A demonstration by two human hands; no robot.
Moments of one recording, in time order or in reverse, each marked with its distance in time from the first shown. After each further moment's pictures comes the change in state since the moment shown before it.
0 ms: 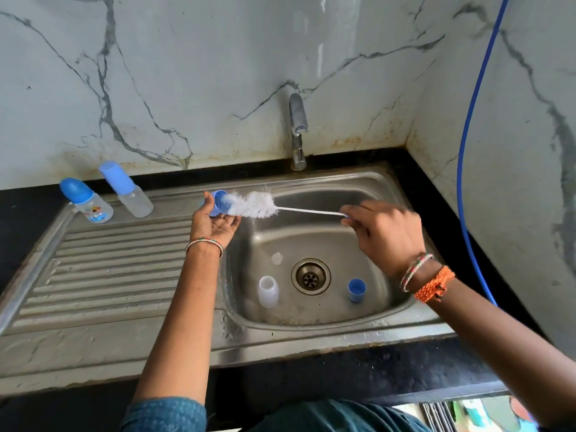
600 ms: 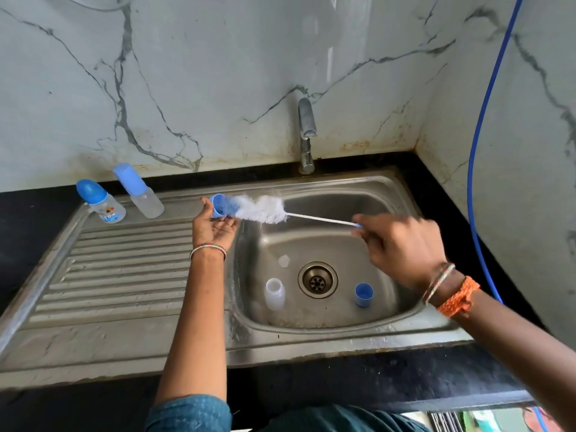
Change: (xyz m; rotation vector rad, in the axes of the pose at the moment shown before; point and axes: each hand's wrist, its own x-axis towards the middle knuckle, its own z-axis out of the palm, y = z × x) left_hand -0.005 0.007 -0.005 -0.106 -0.001 0.101; right_hand -0.007 0.007 -0.016 0.055 -0.173 0.009
